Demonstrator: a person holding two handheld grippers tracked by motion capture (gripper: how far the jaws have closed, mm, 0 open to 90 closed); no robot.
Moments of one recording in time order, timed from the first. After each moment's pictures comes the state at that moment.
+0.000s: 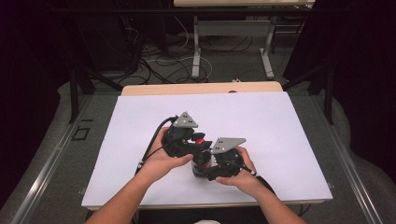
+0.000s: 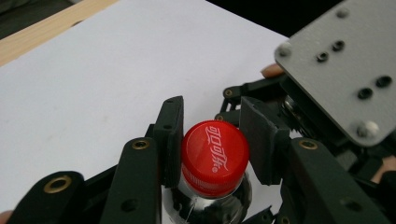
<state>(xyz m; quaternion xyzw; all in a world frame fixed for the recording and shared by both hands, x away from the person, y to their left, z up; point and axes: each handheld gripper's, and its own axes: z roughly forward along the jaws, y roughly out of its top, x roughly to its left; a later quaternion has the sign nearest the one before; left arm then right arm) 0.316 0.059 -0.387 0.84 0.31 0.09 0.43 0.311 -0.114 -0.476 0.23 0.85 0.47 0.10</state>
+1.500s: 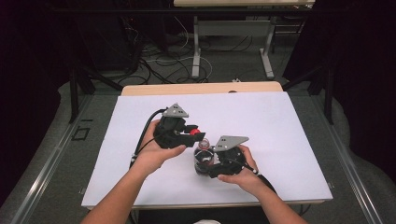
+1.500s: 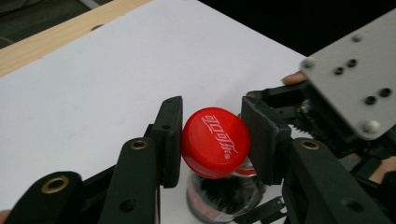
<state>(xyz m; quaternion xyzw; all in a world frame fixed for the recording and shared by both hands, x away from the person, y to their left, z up) 0.336 0.085 -0.376 0.84 0.32 0.09 0.43 0.317 -0.121 -0.478 0.24 0.85 0.46 0.11</state>
